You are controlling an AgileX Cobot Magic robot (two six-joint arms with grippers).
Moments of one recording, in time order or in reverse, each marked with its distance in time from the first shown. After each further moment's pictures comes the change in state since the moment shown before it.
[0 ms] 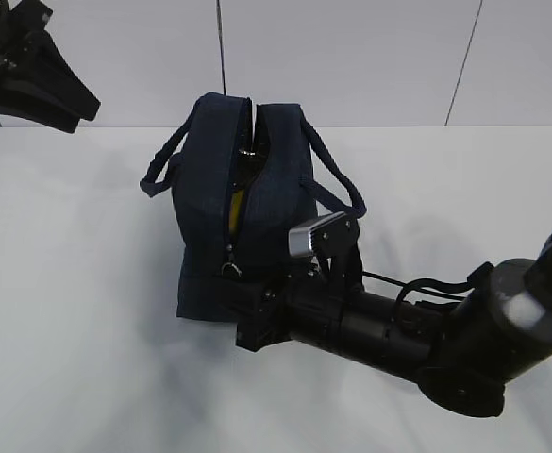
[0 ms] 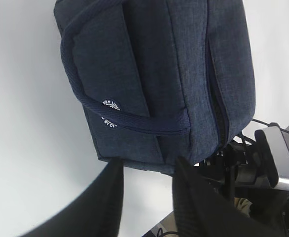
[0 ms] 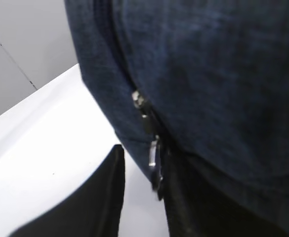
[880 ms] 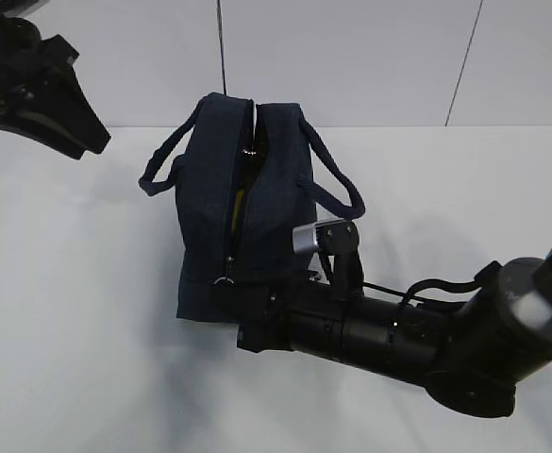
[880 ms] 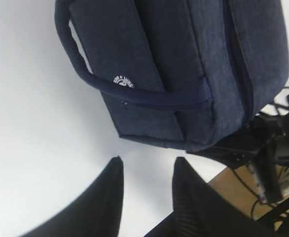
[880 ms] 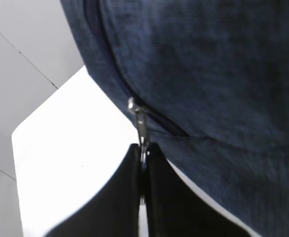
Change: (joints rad) left arm -0.093 0.000 0.000 0.160 0.000 -0.002; right arm 0.000 -0.016 0.012 -0.061 0.022 0.178
